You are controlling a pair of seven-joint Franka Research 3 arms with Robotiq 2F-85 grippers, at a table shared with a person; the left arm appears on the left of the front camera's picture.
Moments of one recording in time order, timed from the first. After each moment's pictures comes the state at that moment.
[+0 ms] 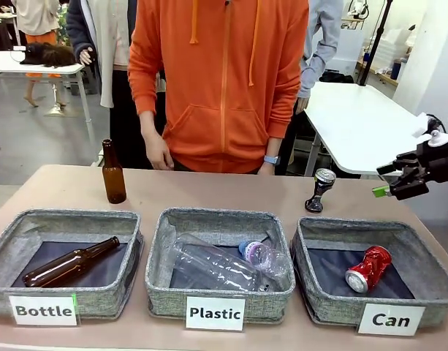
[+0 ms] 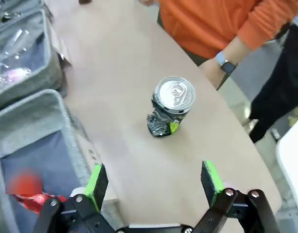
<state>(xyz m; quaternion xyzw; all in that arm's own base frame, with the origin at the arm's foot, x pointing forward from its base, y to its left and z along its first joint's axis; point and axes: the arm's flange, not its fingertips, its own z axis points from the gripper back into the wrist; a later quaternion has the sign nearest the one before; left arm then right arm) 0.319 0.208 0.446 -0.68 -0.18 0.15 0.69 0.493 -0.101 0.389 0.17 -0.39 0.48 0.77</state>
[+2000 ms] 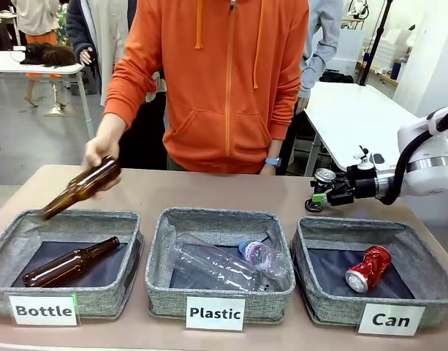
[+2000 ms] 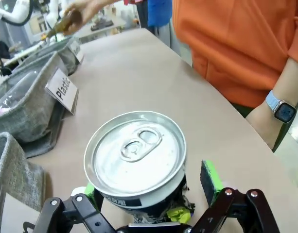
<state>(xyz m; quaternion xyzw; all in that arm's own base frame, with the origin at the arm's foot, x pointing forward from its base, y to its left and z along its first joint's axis) 0.319 0.208 0.446 -0.68 -0.18 0.15 0.69 0.621 -0.037 0.238 0.41 -0.42 0.46 0.67</state>
